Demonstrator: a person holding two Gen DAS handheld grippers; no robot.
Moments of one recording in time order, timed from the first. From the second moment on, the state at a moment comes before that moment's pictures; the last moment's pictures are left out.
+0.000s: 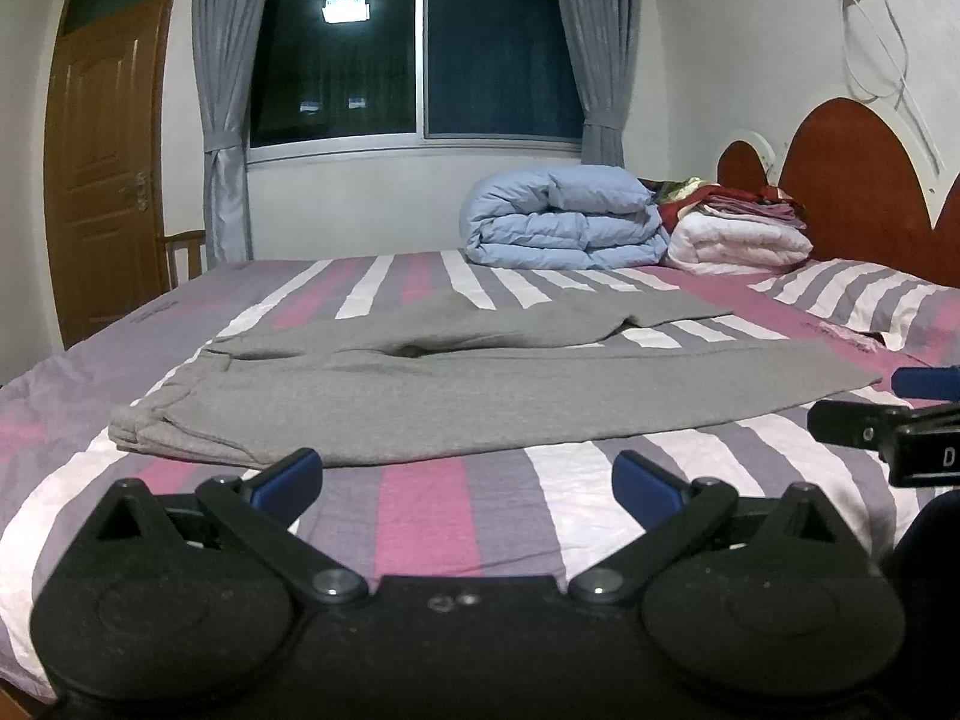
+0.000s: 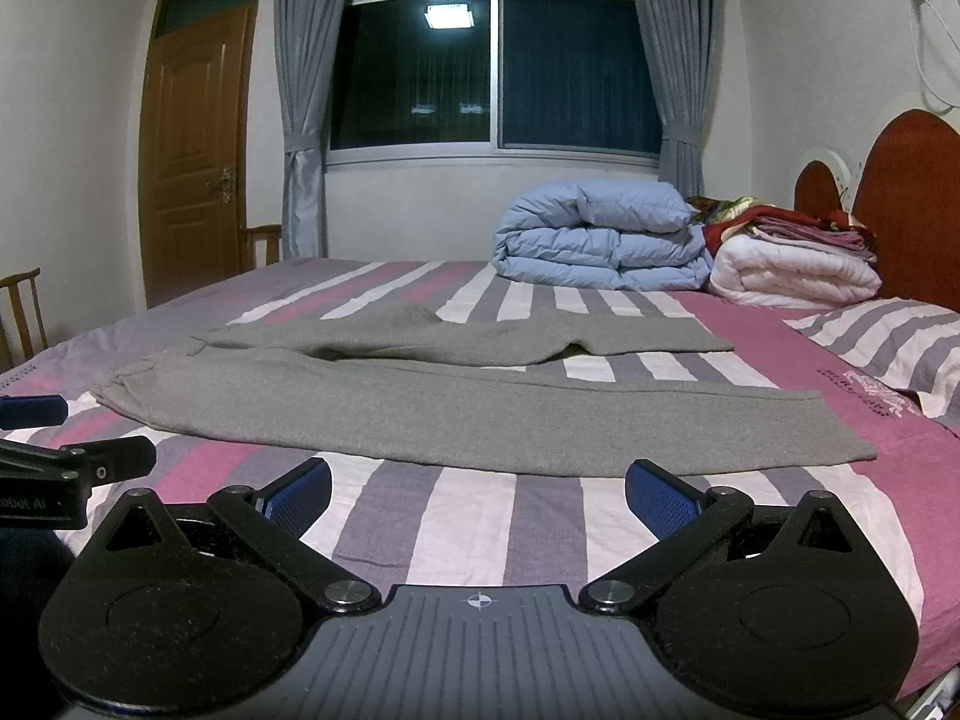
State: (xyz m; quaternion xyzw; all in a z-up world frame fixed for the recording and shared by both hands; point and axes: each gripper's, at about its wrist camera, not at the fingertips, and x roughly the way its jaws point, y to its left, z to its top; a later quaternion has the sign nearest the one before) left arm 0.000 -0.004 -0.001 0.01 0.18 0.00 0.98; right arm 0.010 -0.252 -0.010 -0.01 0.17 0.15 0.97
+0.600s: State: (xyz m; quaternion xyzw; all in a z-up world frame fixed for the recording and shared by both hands) left arm 0.000 -0.004 0.001 0.02 0.18 -0.01 0.98; right arm 0.010 -0.251 -0.010 -0.01 0.17 0.15 0.97
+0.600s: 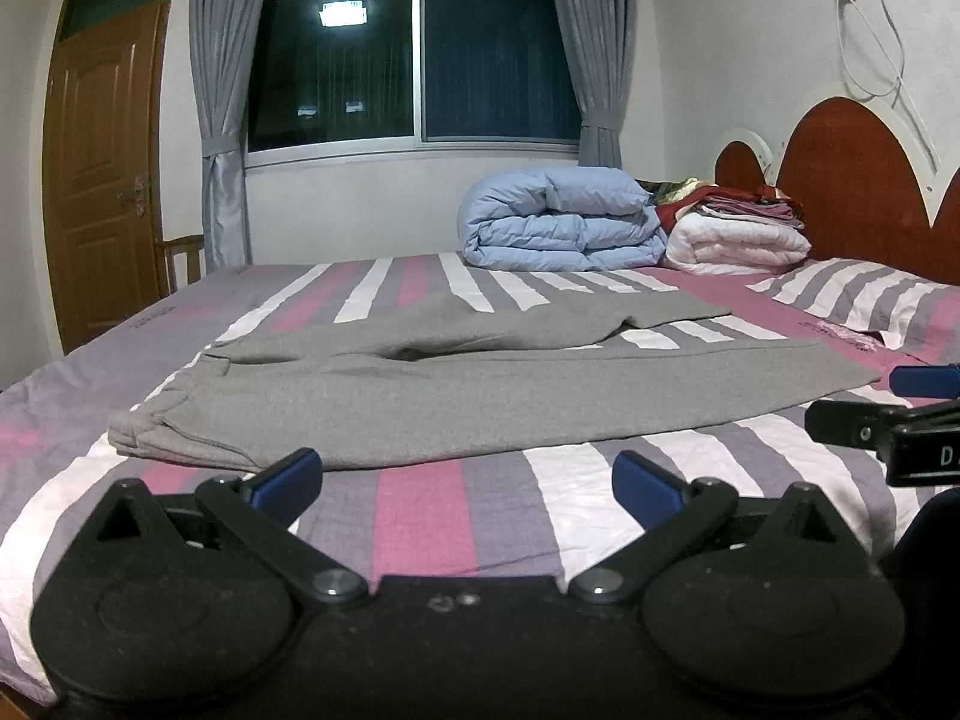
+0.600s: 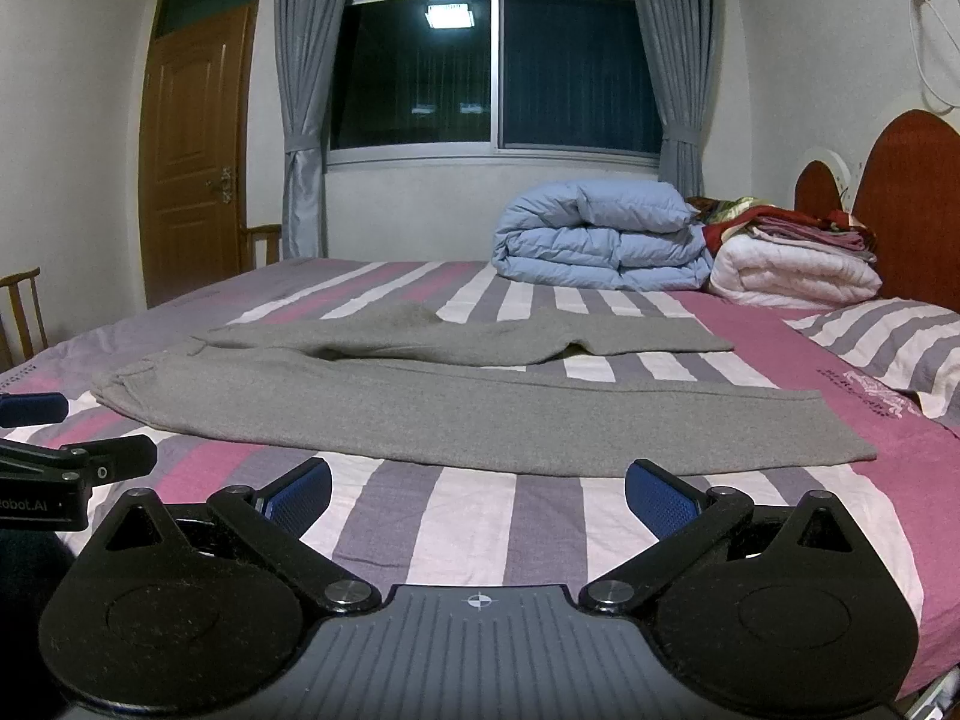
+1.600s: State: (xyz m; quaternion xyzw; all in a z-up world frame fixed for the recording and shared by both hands) left arm 0.000 -0.005 0.003 0.02 0.18 -0.01 0.98; right arm 0.010 -0.251 -0.010 -0.01 0.17 0.15 0.97
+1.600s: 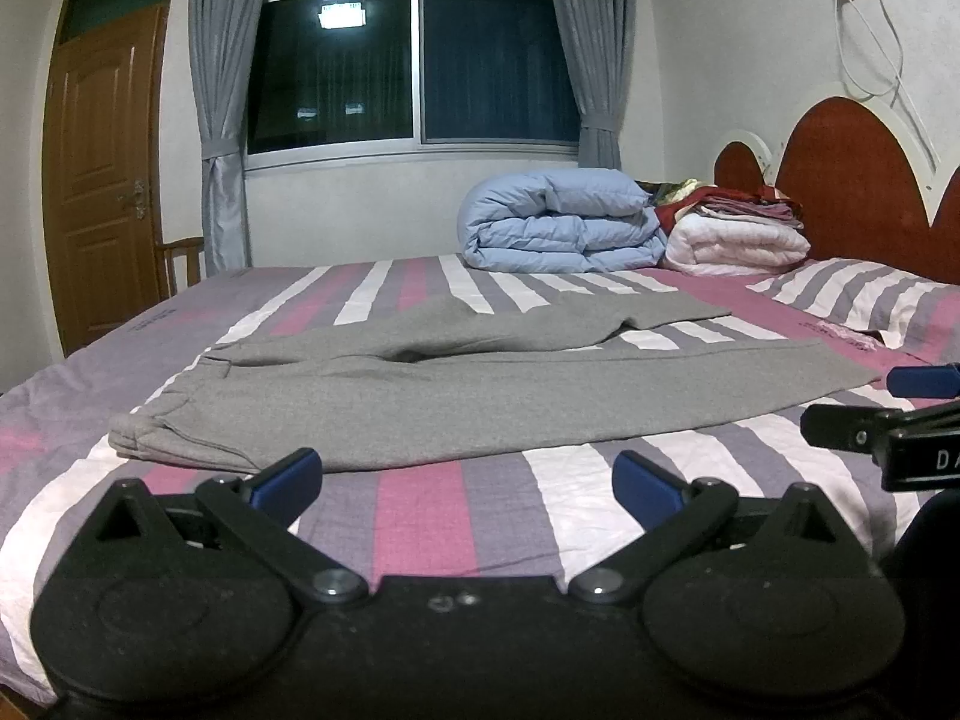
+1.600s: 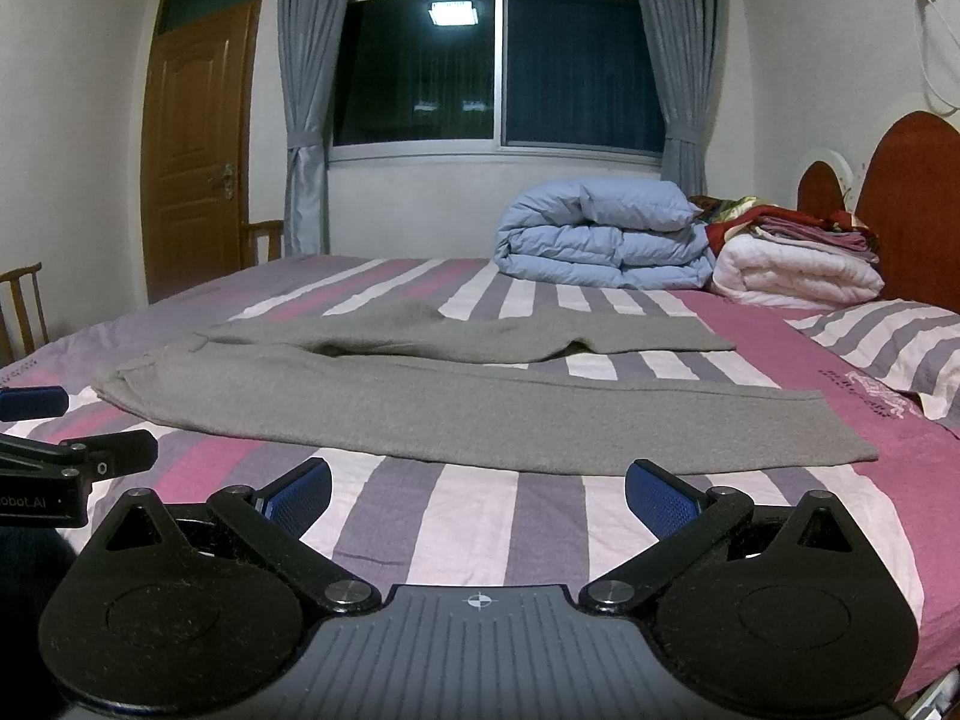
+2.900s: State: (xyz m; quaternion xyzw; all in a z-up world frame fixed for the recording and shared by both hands) left arm 0.127 0.132 0.064 0.03 0.20 0.04 0.98; right arm 0.176 -0.221 0.048 0.00 0.23 0.24 0.94
